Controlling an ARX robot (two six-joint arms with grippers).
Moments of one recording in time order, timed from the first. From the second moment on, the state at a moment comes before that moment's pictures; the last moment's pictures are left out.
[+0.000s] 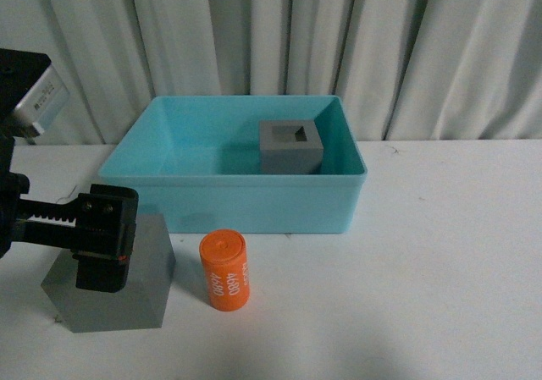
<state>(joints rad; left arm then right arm) -0.29 1.42 0.56 0.16 -0.23 -0.07 0.00 0.00 0.01 0.00 0.00 0.01</state>
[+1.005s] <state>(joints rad) -0.17 1.74 0.68 0.28 -0.22 0.04 0.00 0.00 0.01 0.00 0.00 0.01</state>
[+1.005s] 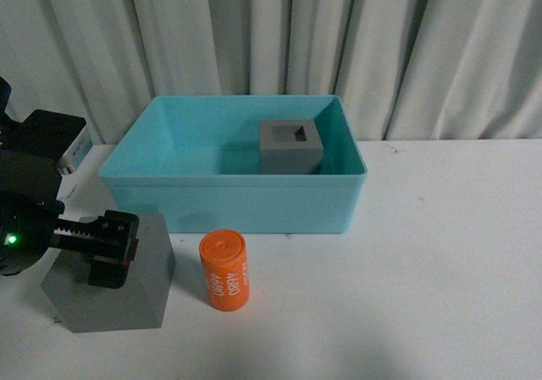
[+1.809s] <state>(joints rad) -0.17 1.51 0.67 0.04 -0.08 -0.03 0.00 0.00 0.01 0.00 0.00 0.01</state>
